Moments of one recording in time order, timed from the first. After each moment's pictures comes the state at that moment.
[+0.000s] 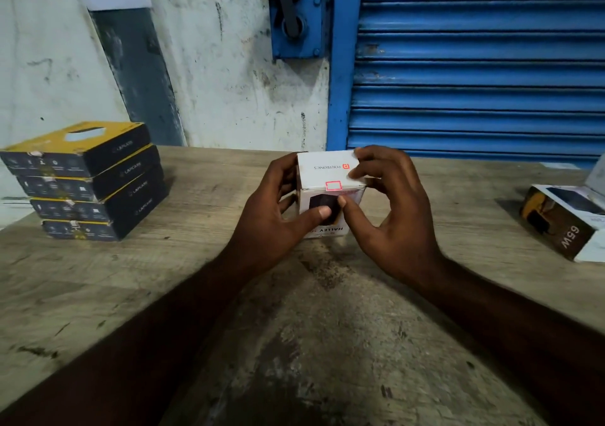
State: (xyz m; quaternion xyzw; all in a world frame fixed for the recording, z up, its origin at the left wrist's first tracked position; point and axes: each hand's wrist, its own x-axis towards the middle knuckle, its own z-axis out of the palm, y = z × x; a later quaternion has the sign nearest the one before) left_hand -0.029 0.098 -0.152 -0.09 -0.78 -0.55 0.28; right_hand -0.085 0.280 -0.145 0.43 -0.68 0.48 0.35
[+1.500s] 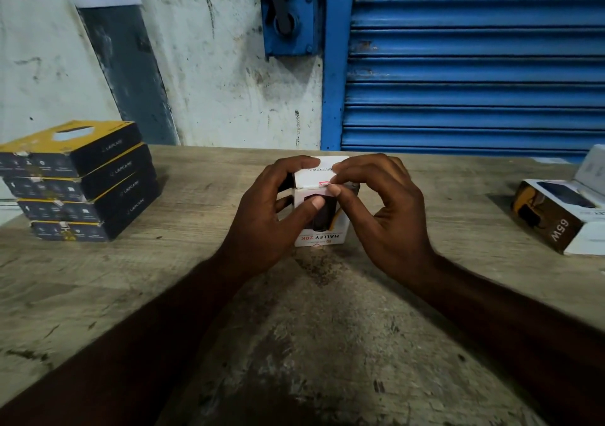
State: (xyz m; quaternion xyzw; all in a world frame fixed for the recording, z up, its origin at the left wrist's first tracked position) left_hand -0.025 0.103 -0.147 -0.16 -0.78 -0.52 0.29; right_hand -0.081 0.281 -0.143 0.43 -0.69 0.45 0.36
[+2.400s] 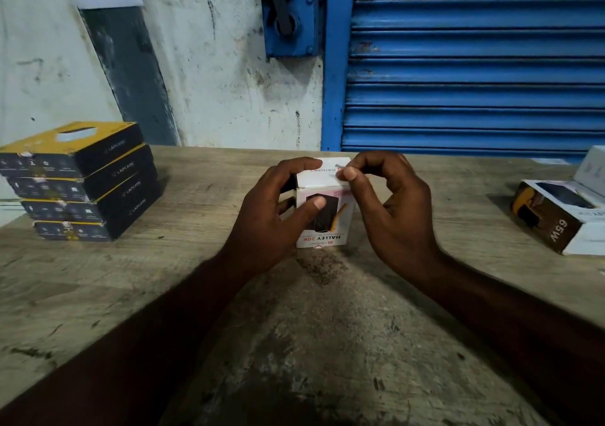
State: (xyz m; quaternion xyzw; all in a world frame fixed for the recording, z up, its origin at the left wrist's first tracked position) left_hand -0.025 0.103 -0.147 -0.14 -0.79 -0.52 0.29; right_hand -0.080 0.281 -0.138 0.37 -0.69 0.53 0.33
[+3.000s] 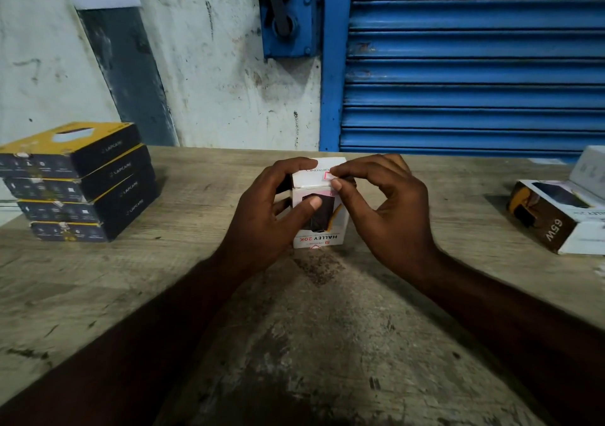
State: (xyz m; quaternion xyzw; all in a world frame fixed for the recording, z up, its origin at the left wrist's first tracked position) left_hand -0.025 0.103 -0.146 -0.15 -0.78 -0.54 0.28; right_hand -0.083 0.284 -0.138 0.40 -0.70 0.46 0.38
